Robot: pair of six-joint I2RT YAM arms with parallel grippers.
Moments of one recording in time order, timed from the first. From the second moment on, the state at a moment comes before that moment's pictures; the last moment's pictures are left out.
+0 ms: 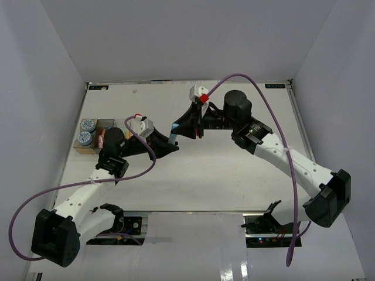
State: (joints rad) left arm -0.38 0.99 0.58 0.53 0.99 -0.21; right arm 0.78 1.35 1.27 0.05 -0.77 -0.01
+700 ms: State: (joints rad) left arm -0.38 1.05 0.69 0.45 1.05 -0.18; right arm 0.76 1.34 1.26 0.05 -0.82 -0.08
